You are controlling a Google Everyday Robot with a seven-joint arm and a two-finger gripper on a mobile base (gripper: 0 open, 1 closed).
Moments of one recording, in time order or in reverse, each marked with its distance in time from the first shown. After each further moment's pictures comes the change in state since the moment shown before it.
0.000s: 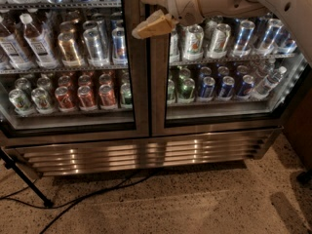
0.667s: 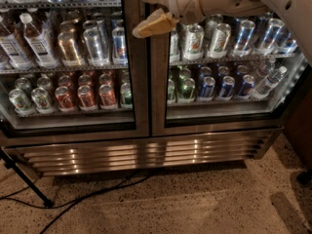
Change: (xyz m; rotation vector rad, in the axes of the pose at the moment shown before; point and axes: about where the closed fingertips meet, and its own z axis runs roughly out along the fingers) arm -0.004 -0.002 -0.002 -0.003 -0.015 -0.022
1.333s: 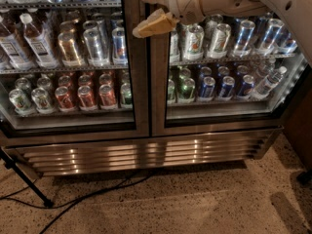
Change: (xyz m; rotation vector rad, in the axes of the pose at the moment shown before) arm 0.001 -0.001 0.000 0.002 -0.003 -0.007
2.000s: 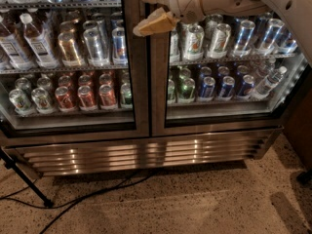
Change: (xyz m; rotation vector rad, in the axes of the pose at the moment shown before) arm 0.001 -0.003 -0.001 0.004 0.000 -0.013
